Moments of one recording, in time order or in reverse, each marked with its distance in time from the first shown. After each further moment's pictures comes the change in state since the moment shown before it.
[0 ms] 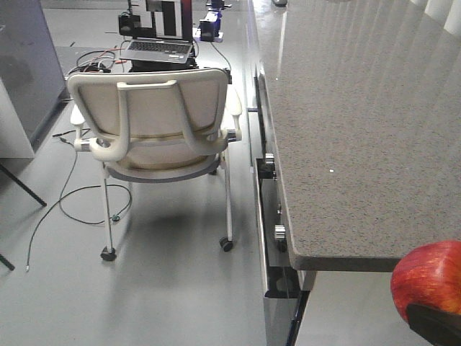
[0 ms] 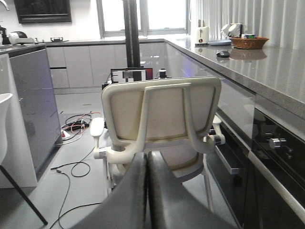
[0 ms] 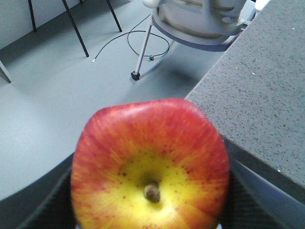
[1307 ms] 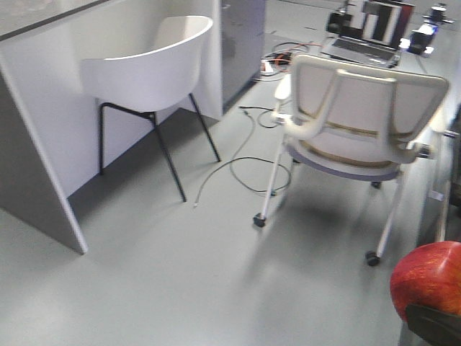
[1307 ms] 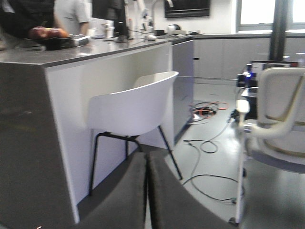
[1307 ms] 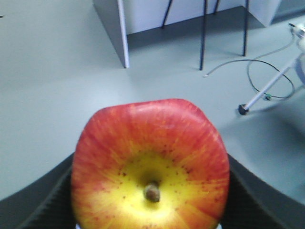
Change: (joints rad) left arm 0.000 0.000 0.000 0.000 0.000 0.000; right arm 0.000 0.000 0.002 0.003 0.000 0.000
